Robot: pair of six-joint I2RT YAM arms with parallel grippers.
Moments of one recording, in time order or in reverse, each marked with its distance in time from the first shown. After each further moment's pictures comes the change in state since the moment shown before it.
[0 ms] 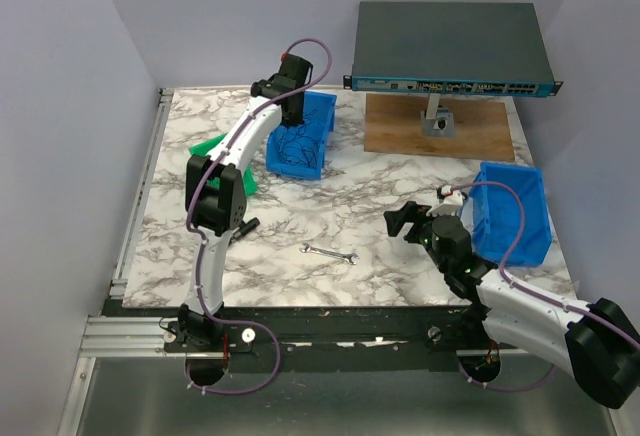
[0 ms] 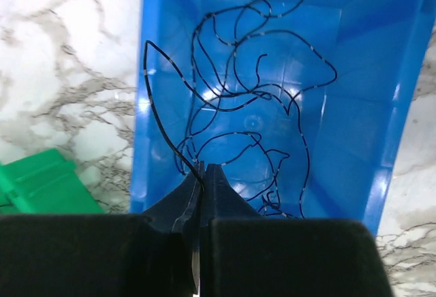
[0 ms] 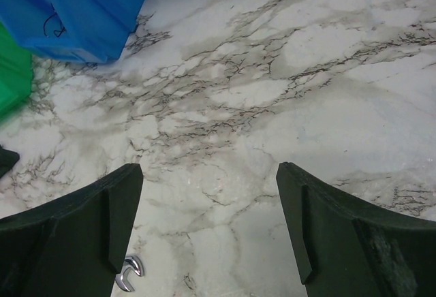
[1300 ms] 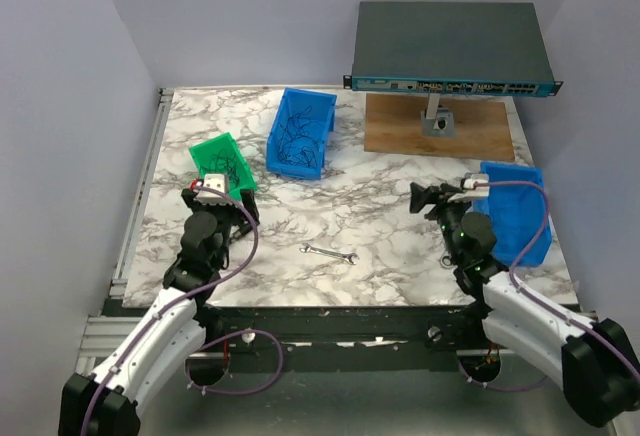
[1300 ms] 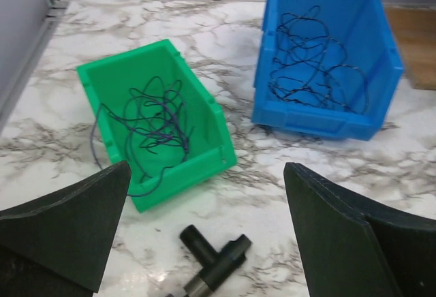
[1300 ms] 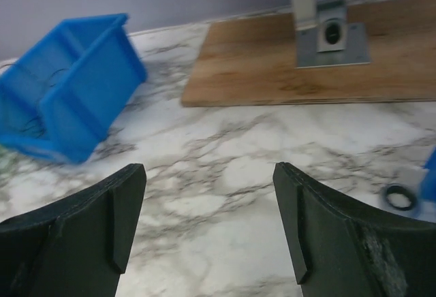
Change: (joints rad) left arm 0.002 -1.575 -1.830 1.009 -0.048 0.109; right arm -0.115 -0.111 -0.010 0.215 0.023 -0.306
